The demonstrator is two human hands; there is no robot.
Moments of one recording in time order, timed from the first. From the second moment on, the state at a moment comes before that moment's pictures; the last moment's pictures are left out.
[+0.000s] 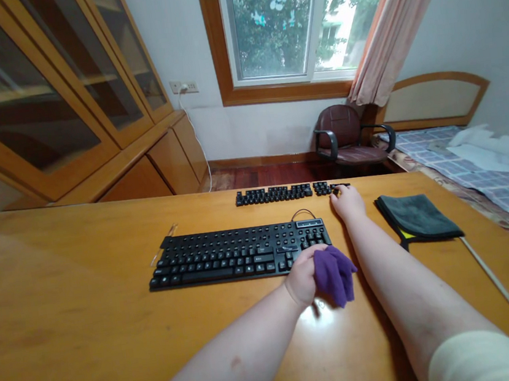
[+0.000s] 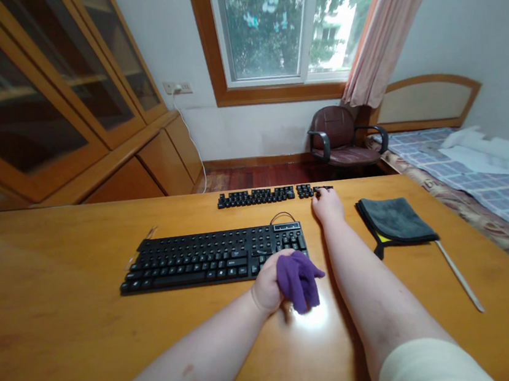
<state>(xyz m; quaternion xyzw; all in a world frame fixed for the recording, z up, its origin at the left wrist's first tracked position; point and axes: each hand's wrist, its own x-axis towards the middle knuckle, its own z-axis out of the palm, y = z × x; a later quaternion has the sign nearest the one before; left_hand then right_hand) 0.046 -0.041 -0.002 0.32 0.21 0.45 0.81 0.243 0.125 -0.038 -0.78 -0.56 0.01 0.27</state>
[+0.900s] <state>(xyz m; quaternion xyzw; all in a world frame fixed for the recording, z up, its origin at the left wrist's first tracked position) 0.034 -0.016 0.008 0.23 0.26 0.57 0.74 0.167 -0.008 -0.002 -0.37 -0.79 0.04 0.49</state>
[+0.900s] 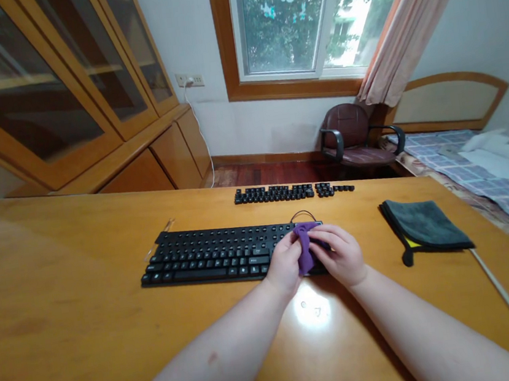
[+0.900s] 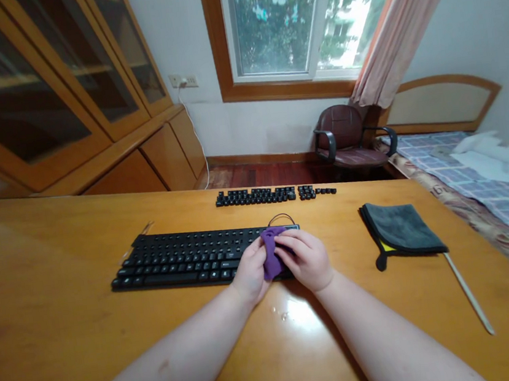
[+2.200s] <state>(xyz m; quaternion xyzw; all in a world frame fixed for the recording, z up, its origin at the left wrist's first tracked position) 0.028 -0.010 0.006 0.24 0.31 0.64 0.66 0.154 0.004 0.002 -0.44 -0.55 0.41 0.57</state>
